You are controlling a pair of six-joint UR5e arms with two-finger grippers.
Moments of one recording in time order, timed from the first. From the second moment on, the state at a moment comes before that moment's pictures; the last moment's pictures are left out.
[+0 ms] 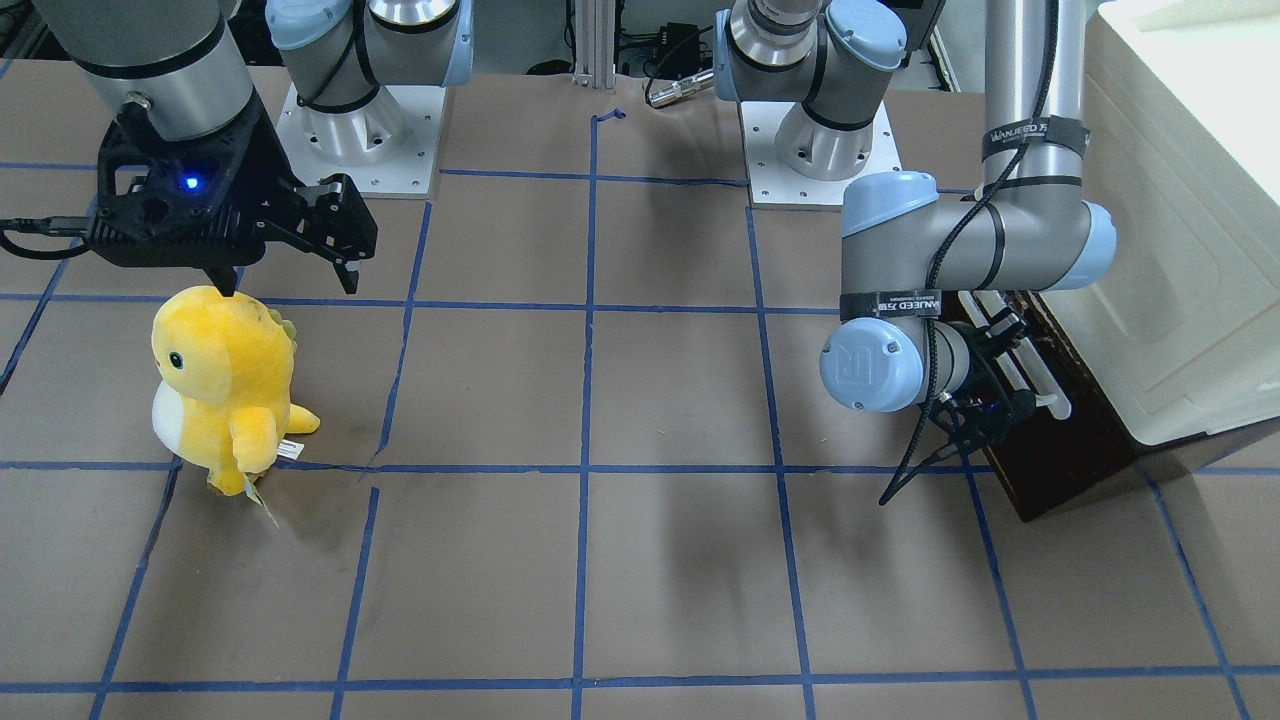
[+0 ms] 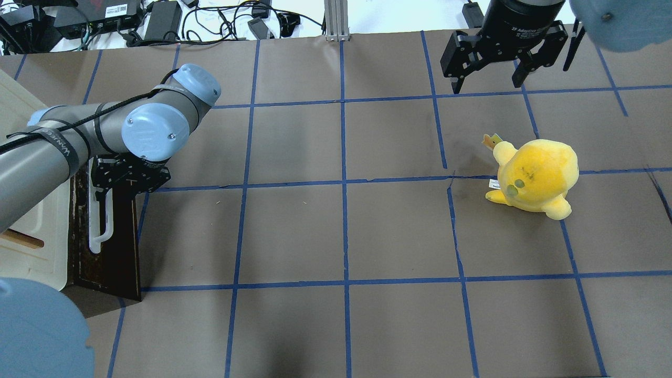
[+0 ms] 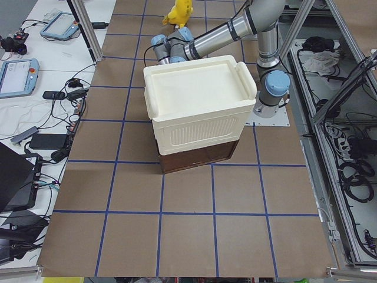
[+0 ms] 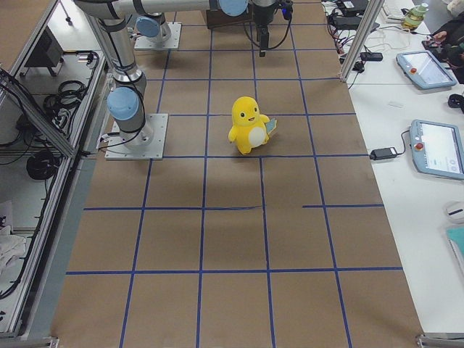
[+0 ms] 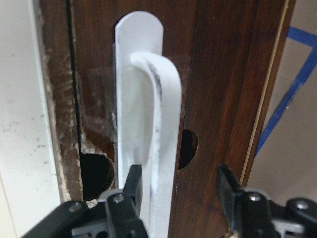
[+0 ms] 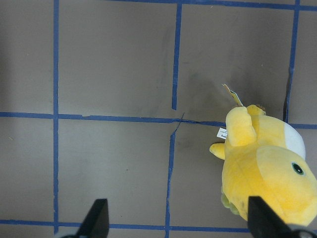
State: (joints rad) left arm -1.54 -1.95 -1.77 -1.56 2.41 -0.67; right arm 1.60 -1.48 1.44 -1.57 -1.58 -0.02
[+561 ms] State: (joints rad) left arm -1.53 -1.94 -1.76 -1.56 2.41 -0.66; right arm 1.60 -1.48 1.44 -1.57 -1.58 -0.02
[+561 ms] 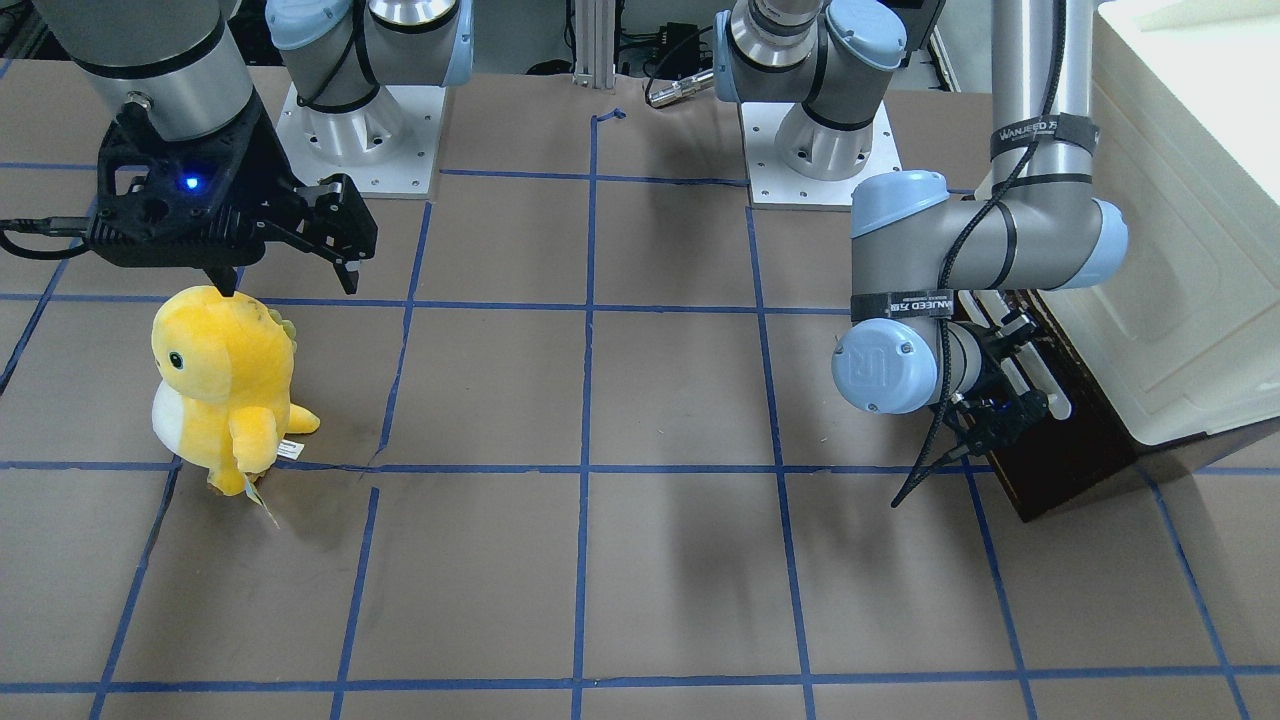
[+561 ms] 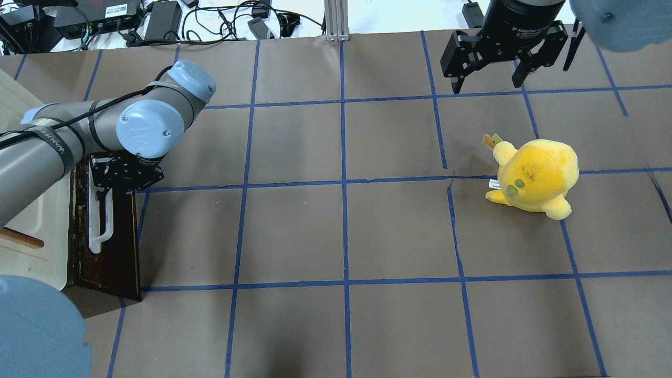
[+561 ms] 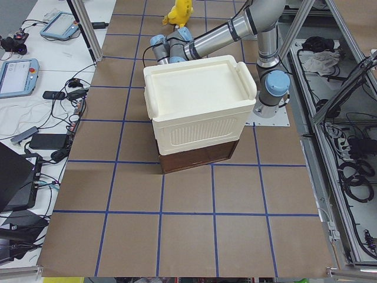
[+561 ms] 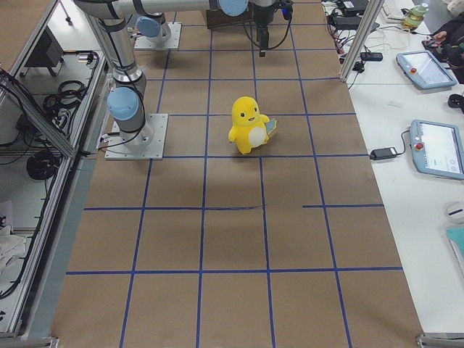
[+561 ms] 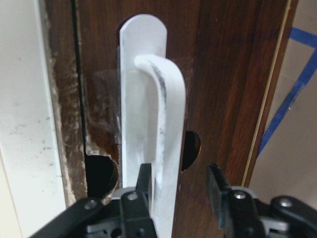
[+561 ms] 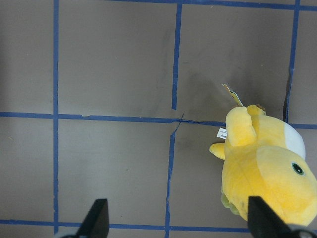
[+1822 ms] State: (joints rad) left arm -1.52 -1.95 -1.75 -1.57 2.42 -0.66; right arm 1.60 -1.48 1.44 -1.57 -1.58 -0.02
